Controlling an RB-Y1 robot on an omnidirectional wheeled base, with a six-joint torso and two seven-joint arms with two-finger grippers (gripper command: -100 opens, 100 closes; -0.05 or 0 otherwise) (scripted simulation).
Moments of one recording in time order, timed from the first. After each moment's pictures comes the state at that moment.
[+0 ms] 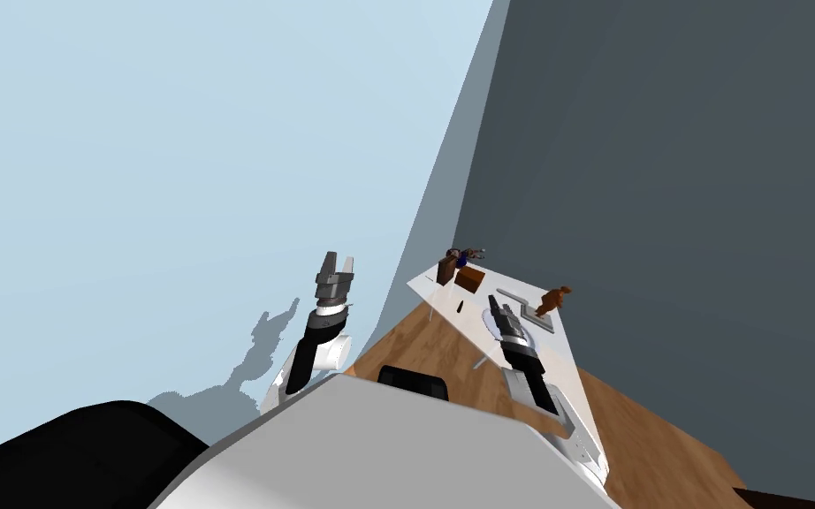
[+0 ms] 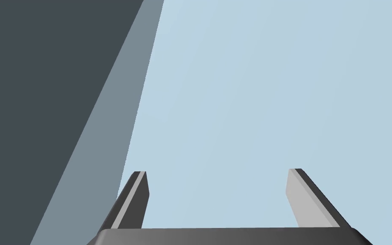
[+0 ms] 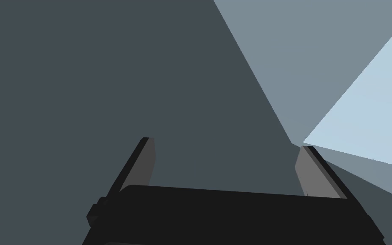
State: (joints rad) left arm 0.47 0.03 0.00 -2.37 -0.05 -0.57 -0.05; right arm 0.22 -0.16 -0.27 -1.55 0.15 -0.54 0.60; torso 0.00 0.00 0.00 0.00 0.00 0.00
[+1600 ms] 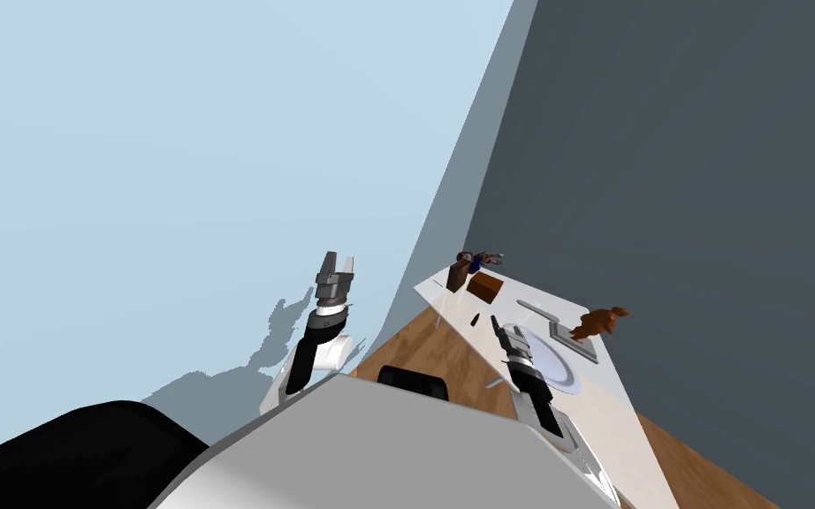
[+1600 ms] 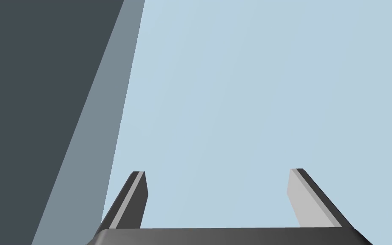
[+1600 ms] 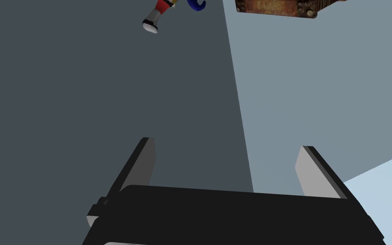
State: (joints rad) left arm 0.47 0.03 0.00 -2.37 -0.05 -0.57 -0.05; right arm 0.16 -0.15 -0.40 -1.19 0.25 -0.64 0.89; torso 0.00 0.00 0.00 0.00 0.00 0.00
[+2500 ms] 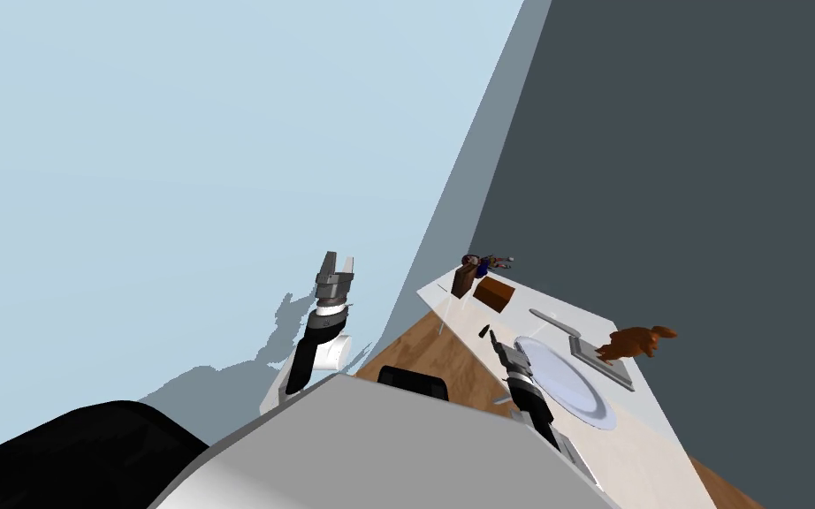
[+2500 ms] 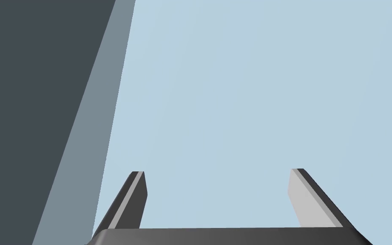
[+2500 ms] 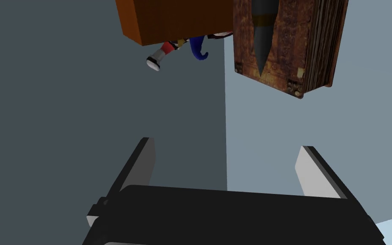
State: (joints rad) left arm 0.47 0.03 0.00 -2.37 -0.05 -0.57 -0.05; right arm 0.11 -0.14 -0.49 -0.91 0.31 -0.74 1.06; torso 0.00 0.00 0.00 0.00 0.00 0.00
